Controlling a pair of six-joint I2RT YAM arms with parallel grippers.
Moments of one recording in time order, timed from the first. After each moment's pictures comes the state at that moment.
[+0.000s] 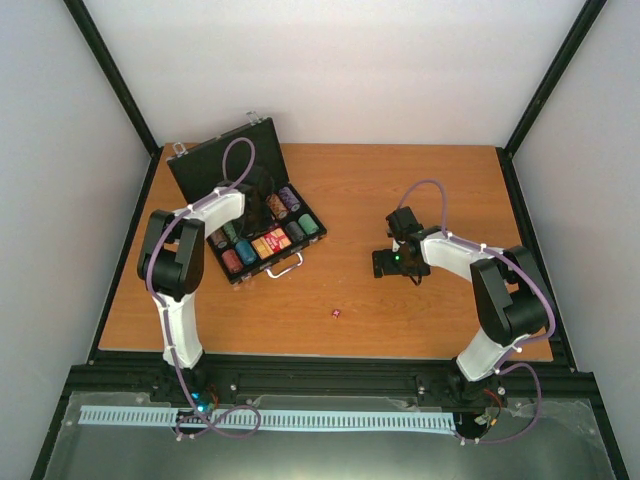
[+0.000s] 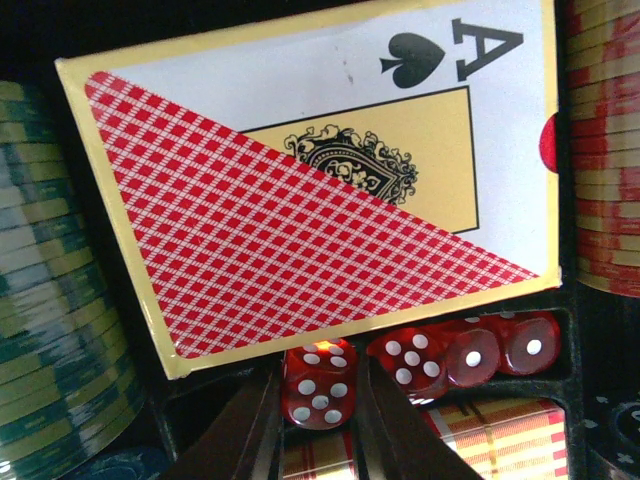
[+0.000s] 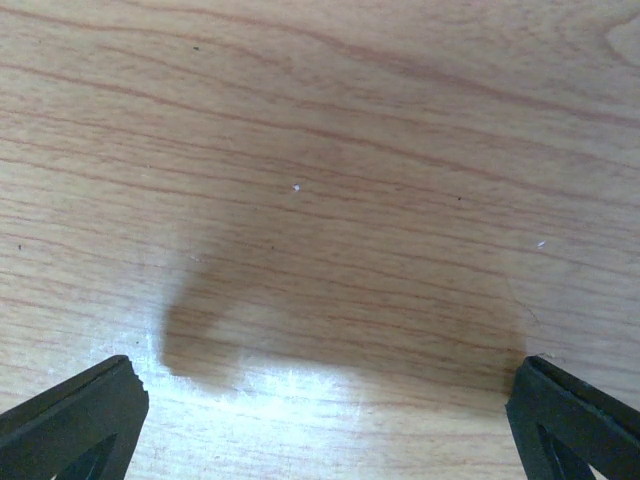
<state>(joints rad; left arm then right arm) -0.29 1.99 1.42 -0.73 -0.09 -0.71 0.39 1.67 0.91 -0.52 -0.02 0.30</state>
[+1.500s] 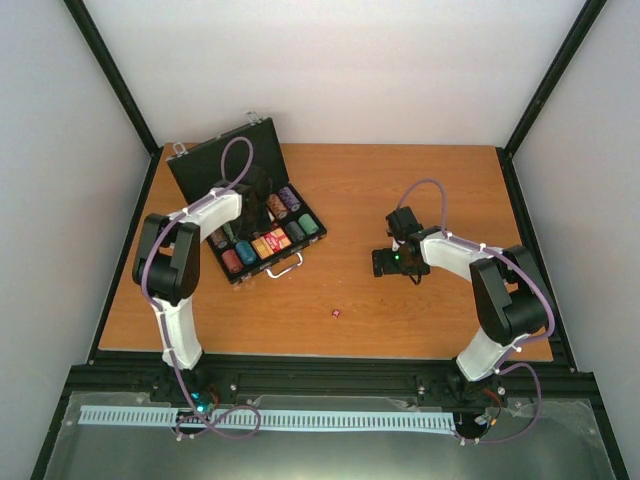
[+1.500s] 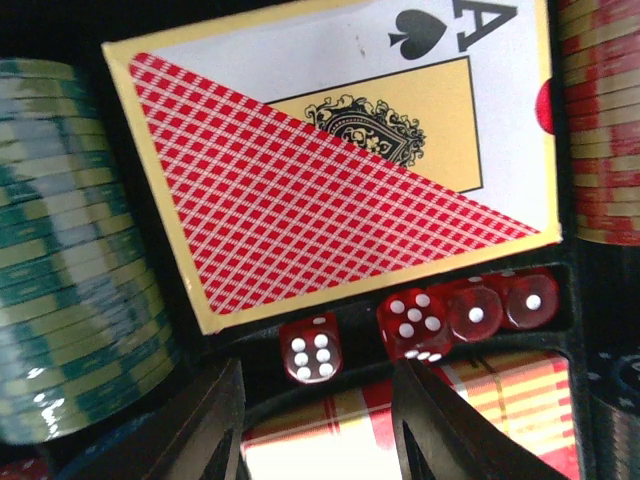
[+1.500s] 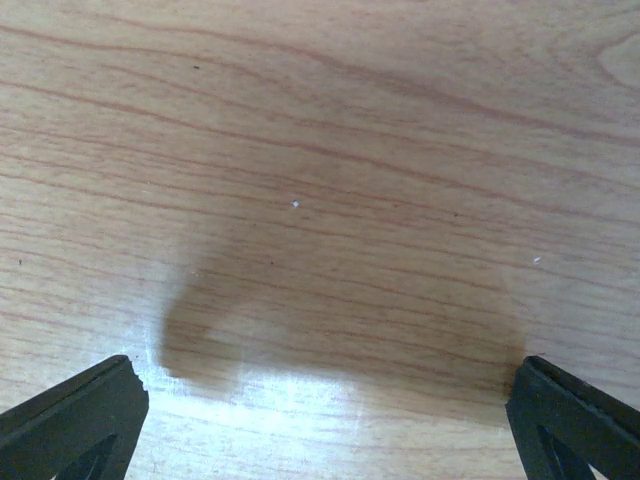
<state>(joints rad) -0.29 1.93 1.39 -0.76 -0.10 -0.67 0.39 1.67 0.91 -0.50 -0.01 0.30</state>
